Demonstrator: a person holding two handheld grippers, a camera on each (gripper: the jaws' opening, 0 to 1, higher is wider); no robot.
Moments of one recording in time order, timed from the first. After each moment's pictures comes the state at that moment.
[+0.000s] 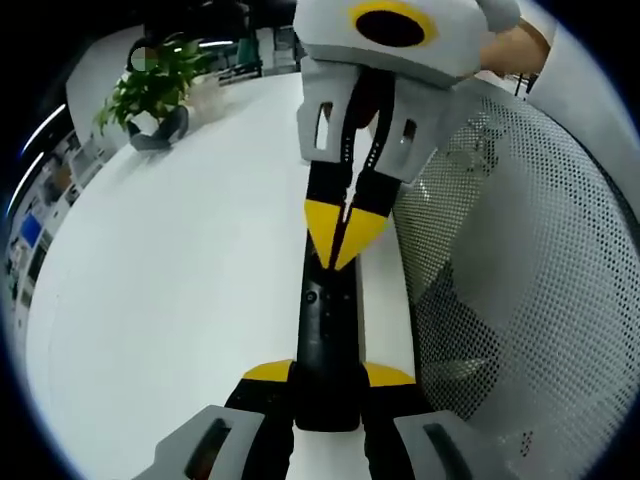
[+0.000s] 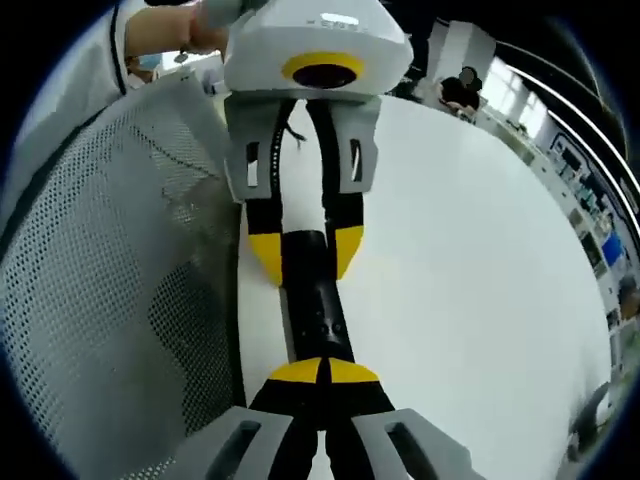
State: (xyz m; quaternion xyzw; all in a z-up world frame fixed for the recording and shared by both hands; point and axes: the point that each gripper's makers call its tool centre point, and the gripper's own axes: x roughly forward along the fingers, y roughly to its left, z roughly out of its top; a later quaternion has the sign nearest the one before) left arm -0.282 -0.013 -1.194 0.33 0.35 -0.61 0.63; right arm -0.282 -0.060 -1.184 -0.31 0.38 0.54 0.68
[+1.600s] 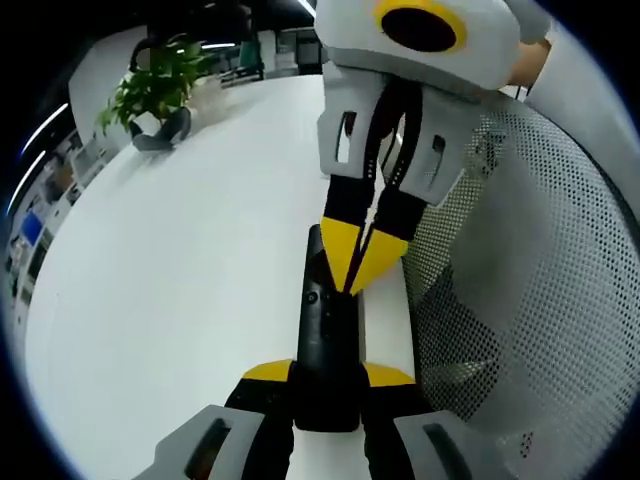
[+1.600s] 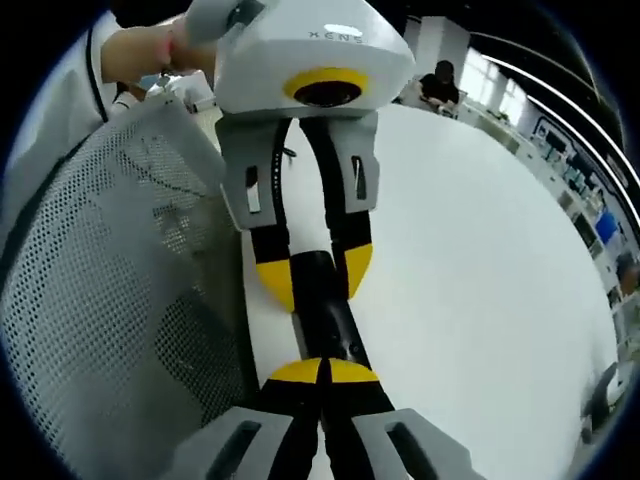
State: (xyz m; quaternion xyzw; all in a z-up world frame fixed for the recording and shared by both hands) left arm -0.283 -0.013 -1.194 0.32 0.35 -0.60 0.64; right arm -0.296 -0.041 -1.182 -0.32 0.35 0.55 0.69
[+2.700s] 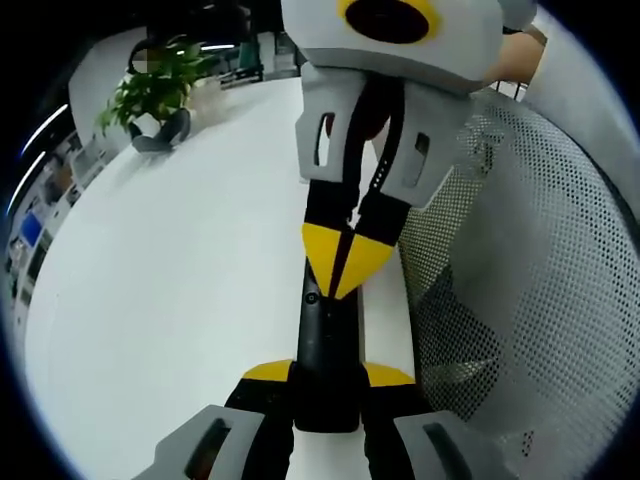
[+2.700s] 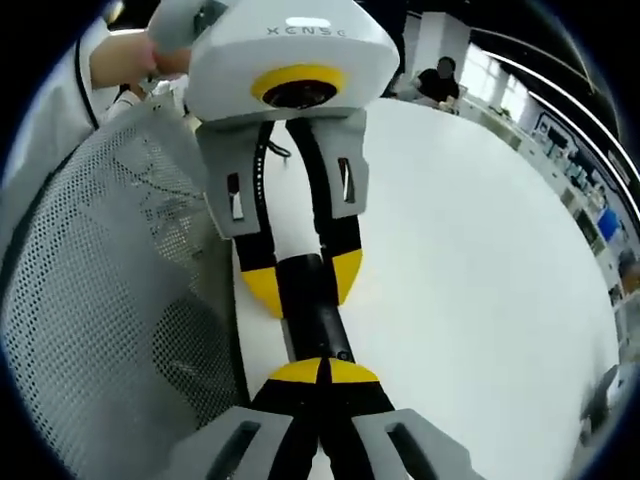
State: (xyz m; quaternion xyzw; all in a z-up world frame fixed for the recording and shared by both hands) left arm -0.282 -0.013 -1.195 0.32 0.35 -0.61 0.64; right arm -0.284 -0.038 -1.183 -0.32 0.36 0.54 0.69
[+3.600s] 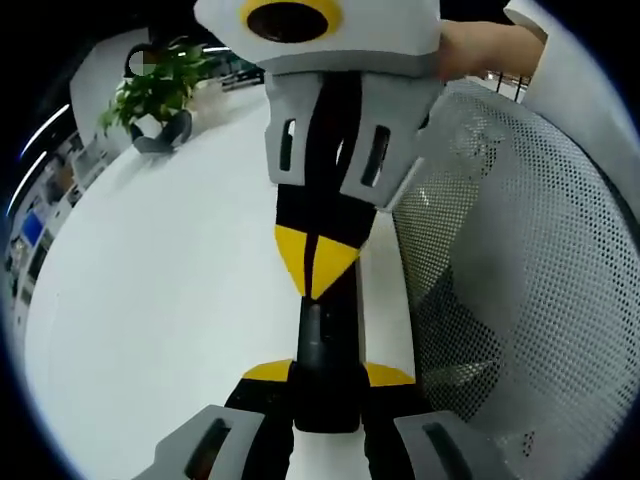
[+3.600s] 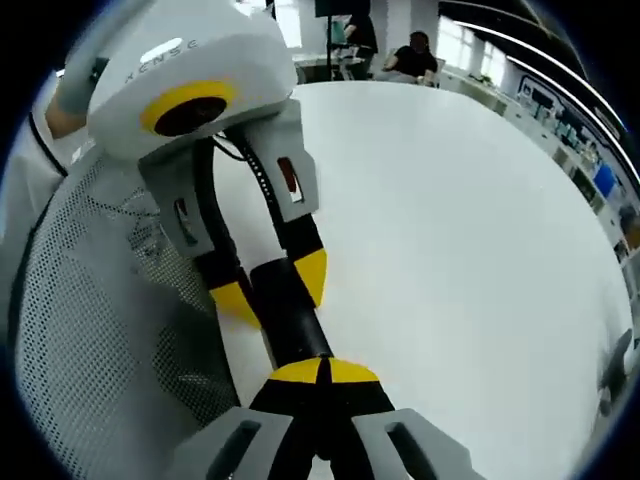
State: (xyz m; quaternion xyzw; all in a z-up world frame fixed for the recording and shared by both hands) left arm -0.282 -0.014 -1.195 0.32 0.34 -0.61 0.64; right arm -0.267 -0.039 -1.185 -0.27 0.43 0.52 0.69
